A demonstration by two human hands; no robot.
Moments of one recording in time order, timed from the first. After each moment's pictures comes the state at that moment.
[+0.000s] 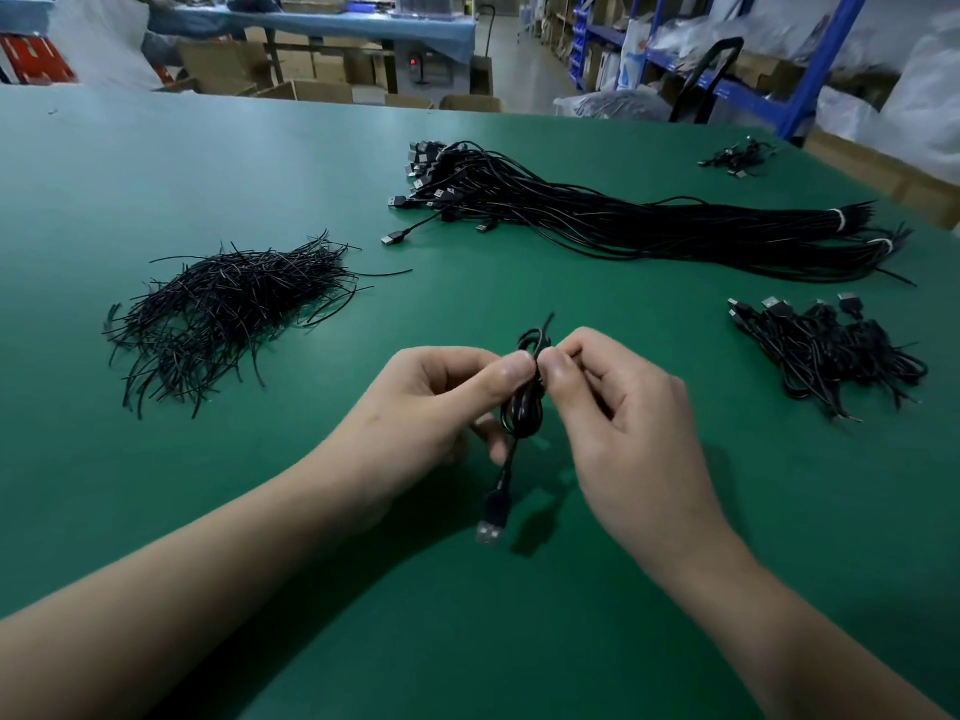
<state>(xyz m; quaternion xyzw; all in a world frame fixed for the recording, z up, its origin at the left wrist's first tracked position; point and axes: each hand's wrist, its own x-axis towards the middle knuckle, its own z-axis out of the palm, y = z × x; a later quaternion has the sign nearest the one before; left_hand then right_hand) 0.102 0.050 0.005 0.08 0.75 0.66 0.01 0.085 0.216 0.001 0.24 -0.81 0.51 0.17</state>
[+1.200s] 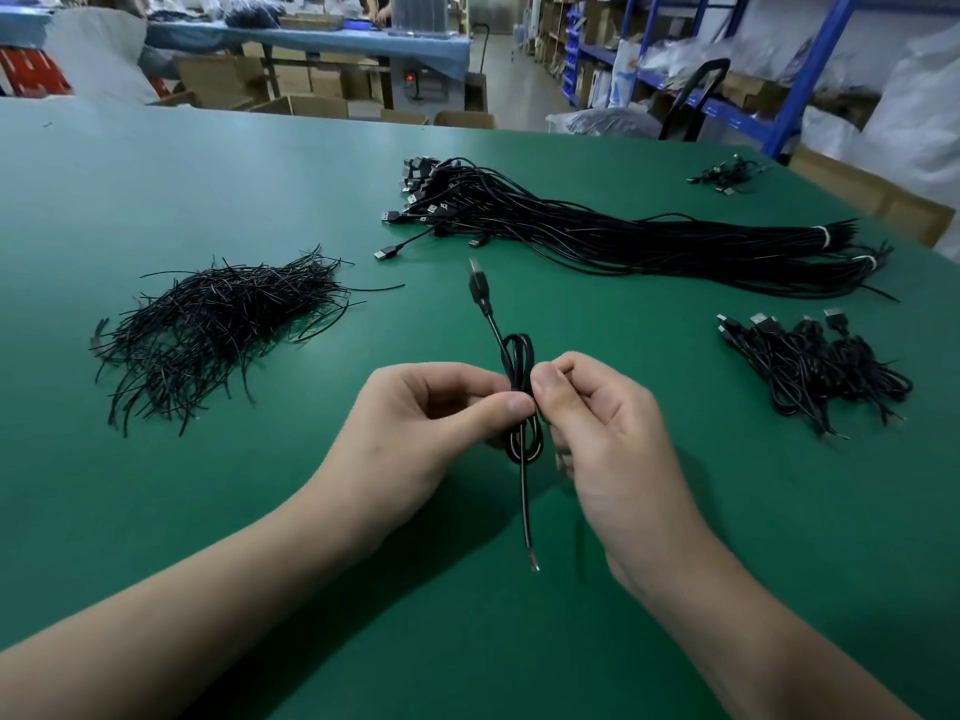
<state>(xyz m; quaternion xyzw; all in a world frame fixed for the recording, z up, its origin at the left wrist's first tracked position) 0.101 0.055 0.002 0.04 0.72 0.69 -0.08 0.081 0.213 -0.002 0.17 -0.74 0.65 0.03</state>
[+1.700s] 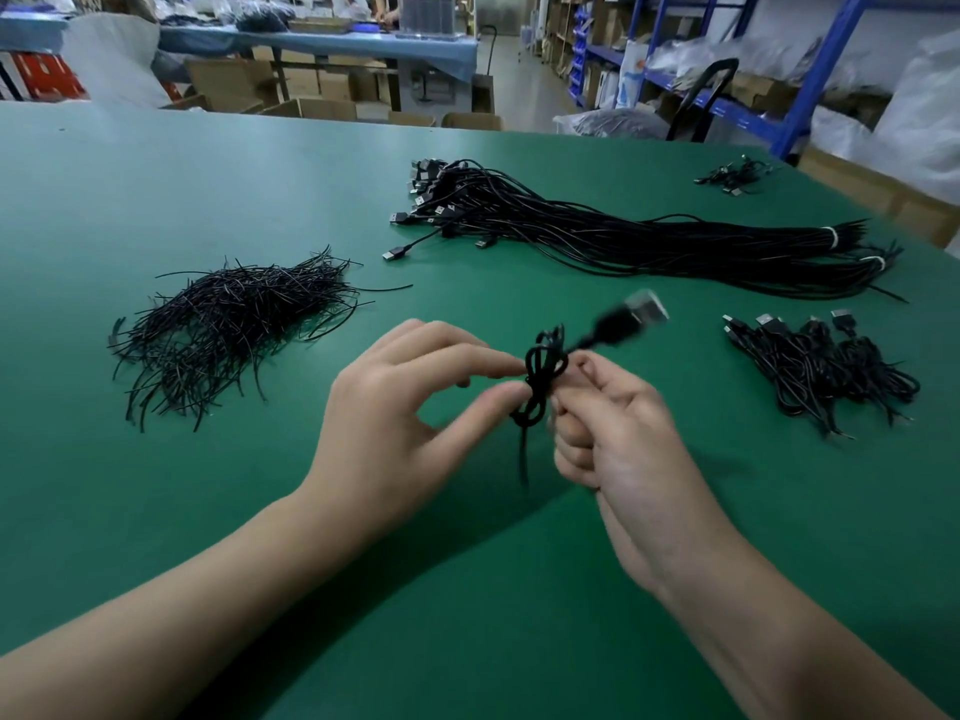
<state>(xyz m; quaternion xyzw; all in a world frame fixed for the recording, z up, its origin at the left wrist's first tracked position) 0.099 0.042 0.001 0.19 0.85 0.31 -0.38 0.083 0.215 0.004 0.11 -0.63 0.76 -0.08</state>
